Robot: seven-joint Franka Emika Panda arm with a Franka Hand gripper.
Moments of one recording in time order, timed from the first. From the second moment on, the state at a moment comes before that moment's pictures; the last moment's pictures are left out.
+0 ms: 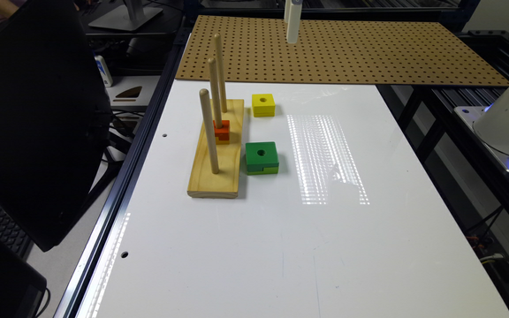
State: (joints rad) arm -0.21 -0.06 0.00 -2.36 0.00 2.34 0.60
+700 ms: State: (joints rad) arm -0.21 0.11 0.01 -2.32 0.00 2.48 0.60
